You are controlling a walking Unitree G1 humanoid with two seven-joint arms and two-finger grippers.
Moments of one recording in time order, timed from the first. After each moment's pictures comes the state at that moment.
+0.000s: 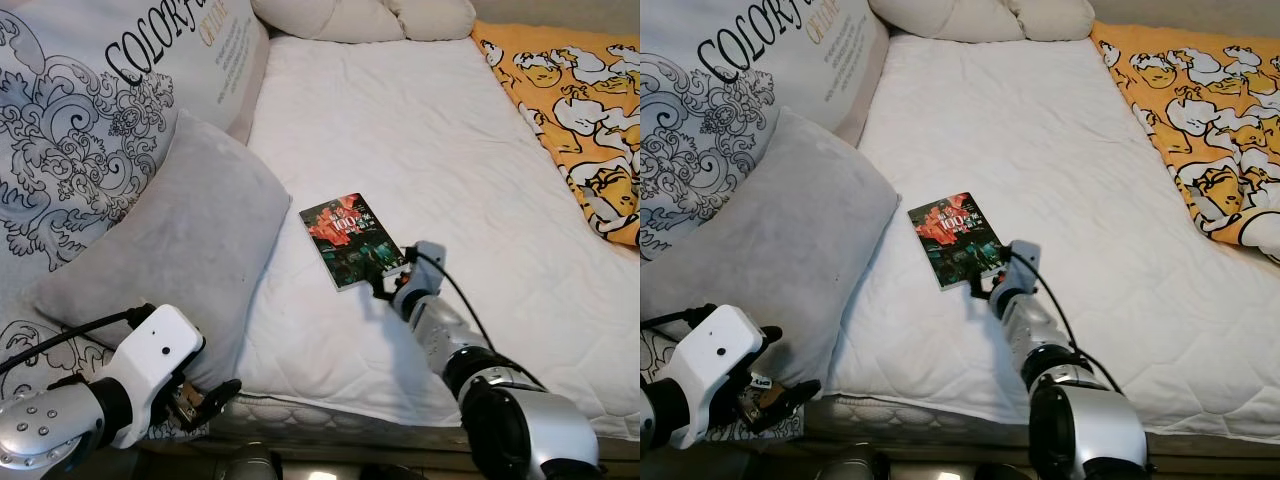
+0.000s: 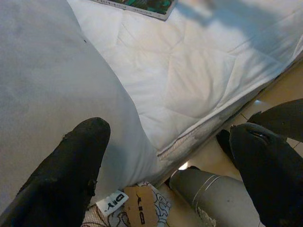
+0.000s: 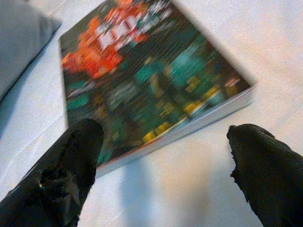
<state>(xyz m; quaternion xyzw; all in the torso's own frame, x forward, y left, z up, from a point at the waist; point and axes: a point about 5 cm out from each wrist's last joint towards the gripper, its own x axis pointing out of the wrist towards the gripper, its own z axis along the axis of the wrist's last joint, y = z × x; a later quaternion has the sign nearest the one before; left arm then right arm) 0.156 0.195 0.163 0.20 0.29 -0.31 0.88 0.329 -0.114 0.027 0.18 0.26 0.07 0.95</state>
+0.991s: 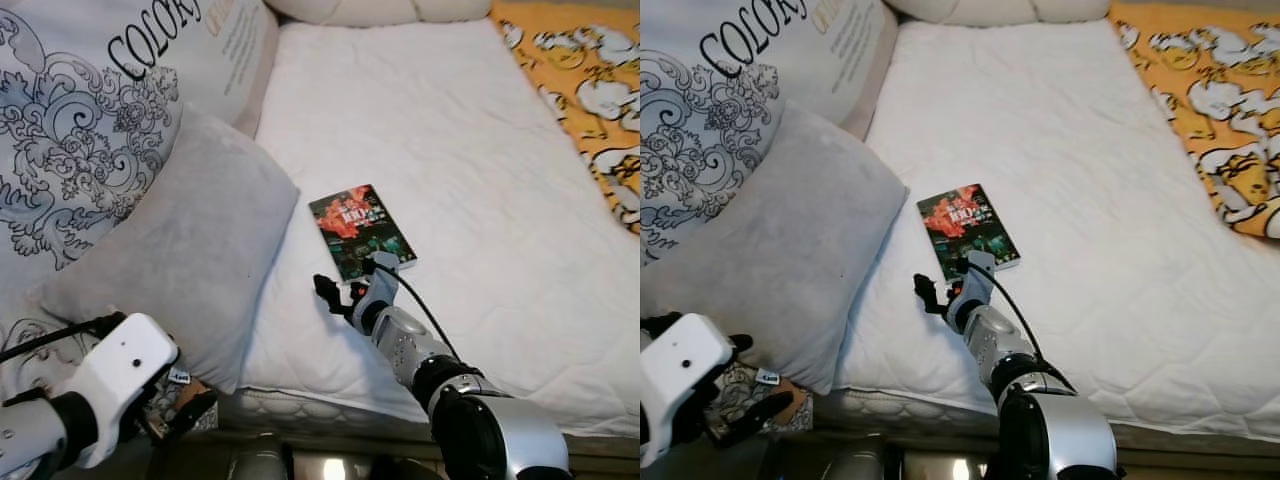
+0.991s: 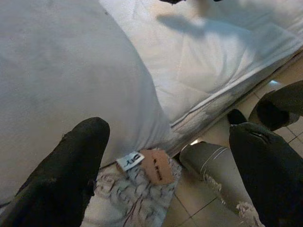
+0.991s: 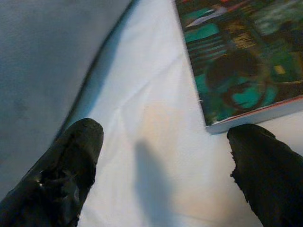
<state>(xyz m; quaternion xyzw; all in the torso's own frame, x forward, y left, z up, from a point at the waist) 0.139 0.209 0.181 0.22 0.30 -0.28 0.88 0.315 -0.056 0.025 0.23 0.26 0.19 0.92</state>
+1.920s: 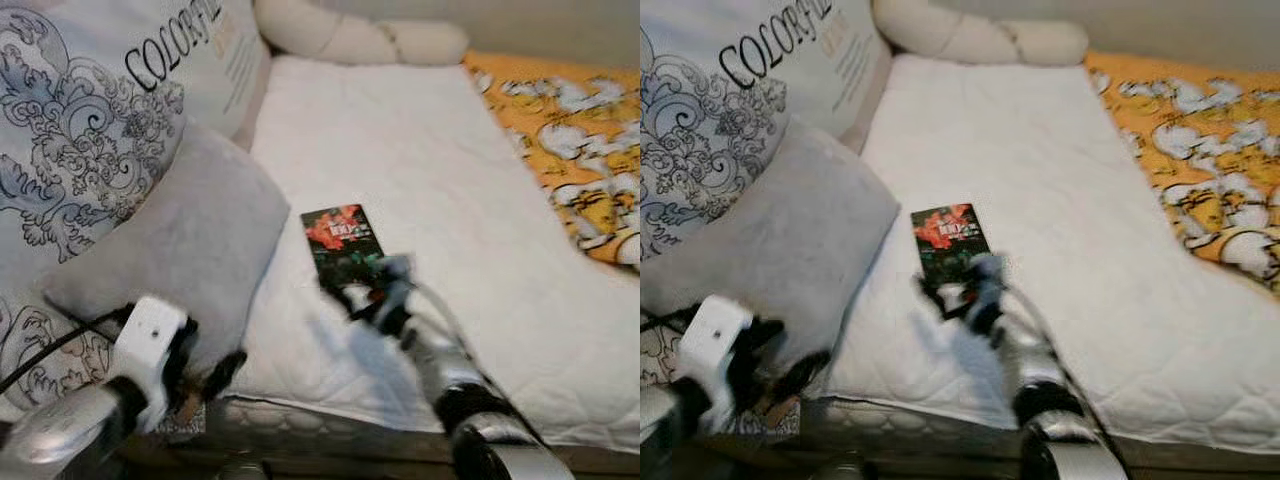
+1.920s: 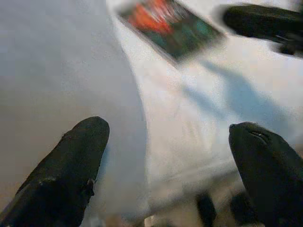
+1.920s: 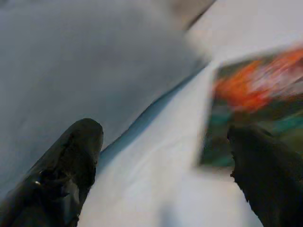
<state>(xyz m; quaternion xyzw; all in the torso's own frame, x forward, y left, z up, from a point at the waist) 0.183 0.193 0.135 0.05 0.23 -0.21 0.95 0.307 -0.102 0.045 0.19 0.11 0.27 0.94</state>
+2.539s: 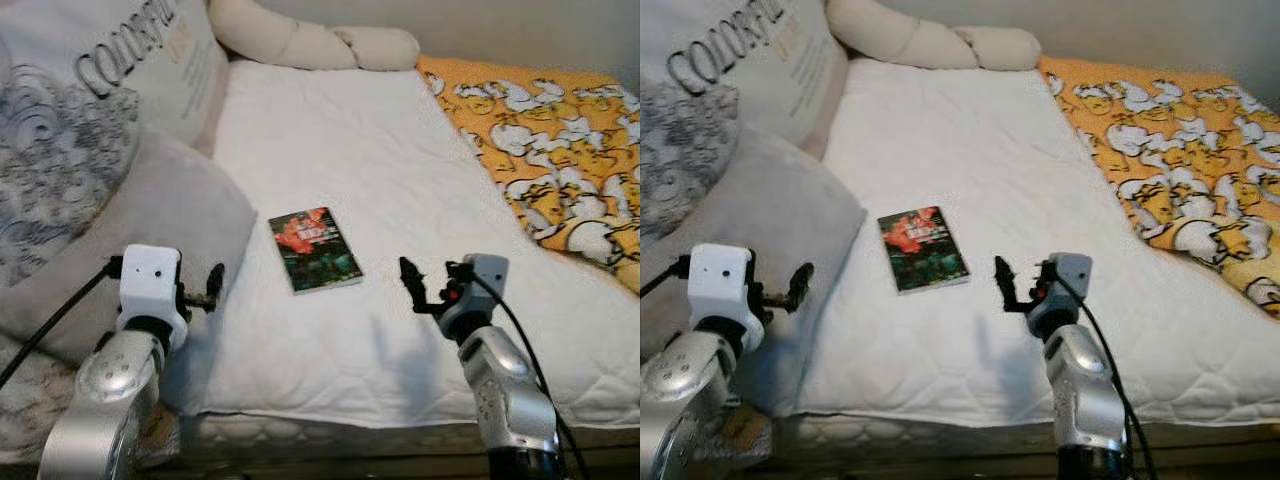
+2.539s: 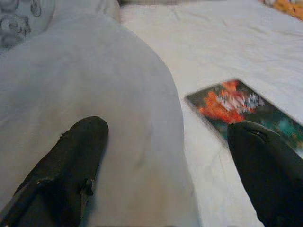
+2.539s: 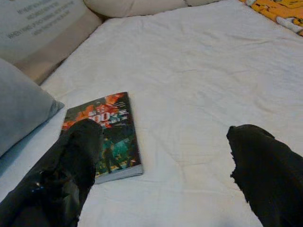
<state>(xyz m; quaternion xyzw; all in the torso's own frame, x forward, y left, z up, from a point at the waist) 0.236 0.195 0.139 0.07 0.11 0.00 0.99 0.273 -0.156 0.076 0.13 0.10 0.08 0.98</state>
